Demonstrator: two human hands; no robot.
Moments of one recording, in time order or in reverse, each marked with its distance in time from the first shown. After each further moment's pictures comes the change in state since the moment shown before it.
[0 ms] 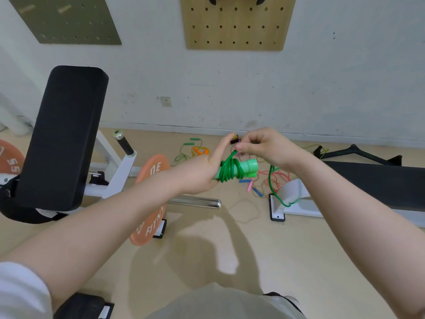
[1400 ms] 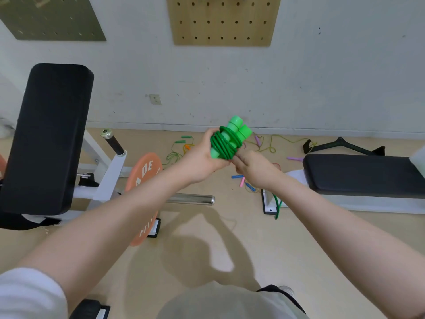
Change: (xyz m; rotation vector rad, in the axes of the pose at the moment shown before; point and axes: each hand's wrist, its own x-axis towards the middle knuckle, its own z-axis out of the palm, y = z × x) left_hand 0.018 0.007 0.011 -0.682 0.250 -0.155; right_hand -0.024 0.016 0.039 -0.374 0.019 0.037
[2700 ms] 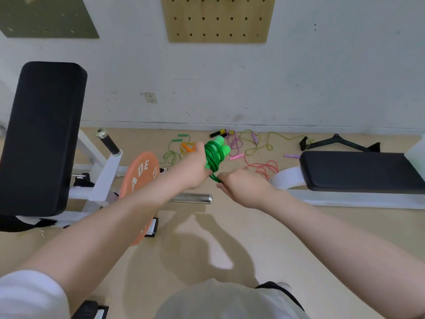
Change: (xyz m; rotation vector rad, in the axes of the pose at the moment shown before) left_hand -0.002 -0.013 0.000 0.564 -0.089 -0.174; right_hand -0.017 -0.006 0.025 -0.582 -0.167 -0.102
